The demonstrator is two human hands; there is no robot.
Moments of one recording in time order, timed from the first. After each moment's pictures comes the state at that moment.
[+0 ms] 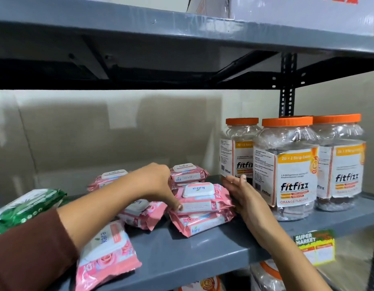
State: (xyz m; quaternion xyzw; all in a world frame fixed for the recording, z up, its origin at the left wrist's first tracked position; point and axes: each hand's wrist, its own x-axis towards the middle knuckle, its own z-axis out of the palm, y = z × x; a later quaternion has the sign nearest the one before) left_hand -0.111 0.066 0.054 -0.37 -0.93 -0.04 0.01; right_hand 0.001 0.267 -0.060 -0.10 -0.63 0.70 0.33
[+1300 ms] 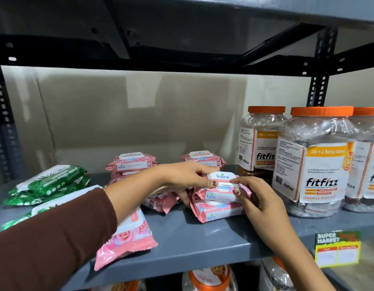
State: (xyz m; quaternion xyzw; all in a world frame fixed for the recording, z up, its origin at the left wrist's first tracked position) left_hand -0.121 0.086 0.024 -0.45 -0.78 -0.34 -0.28; right_hand 0.017 0.249 -0.073 -0.06 -0.84 0.32 0.44
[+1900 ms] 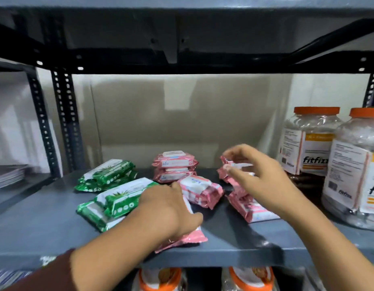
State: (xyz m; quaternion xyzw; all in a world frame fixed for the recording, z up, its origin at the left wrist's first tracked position) left_hand -0.060 -0.034 0.002 -0.17 -0.98 0.04 0.06; right_hand -0.015 0.155 0.011 0.06 -0.88 0.32 0.34
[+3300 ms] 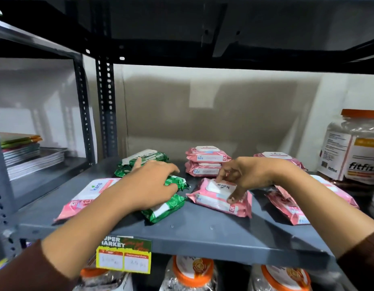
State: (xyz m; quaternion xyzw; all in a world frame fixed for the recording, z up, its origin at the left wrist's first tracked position) left_hand -0.132 -0.165 -0.002 -0.29 -0.95 -0.09 0.11; right_hand -0.112 0.100 0.028 0.05 -0.98 0.16 -0.08
